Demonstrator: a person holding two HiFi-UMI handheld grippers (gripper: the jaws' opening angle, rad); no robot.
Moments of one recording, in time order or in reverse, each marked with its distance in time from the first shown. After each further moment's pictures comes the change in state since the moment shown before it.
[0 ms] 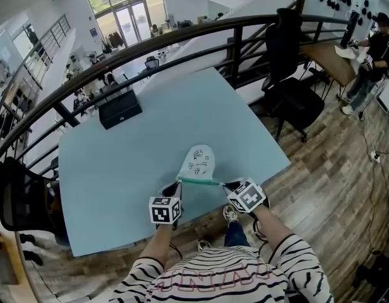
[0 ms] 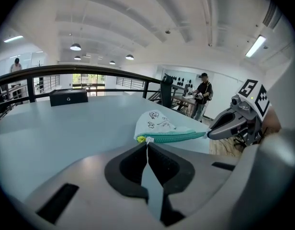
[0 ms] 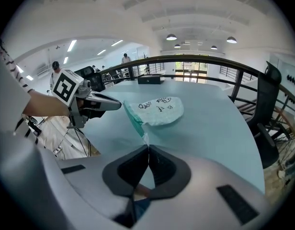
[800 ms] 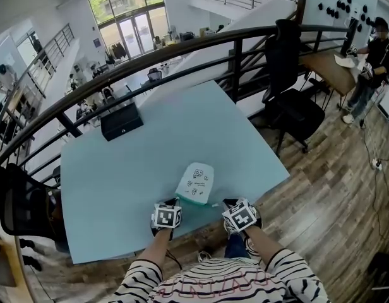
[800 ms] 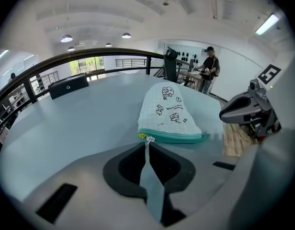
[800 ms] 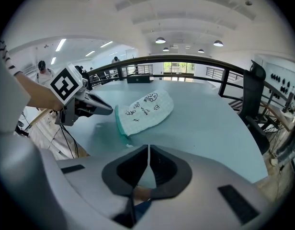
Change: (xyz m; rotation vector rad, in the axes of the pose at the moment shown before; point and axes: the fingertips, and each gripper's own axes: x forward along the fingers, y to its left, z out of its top) left arm 0.022 0.024 -0.052 0.074 0.270 0.082; right arm 0.023 -0.003 -0.026 0.073 -0.043 -0.134
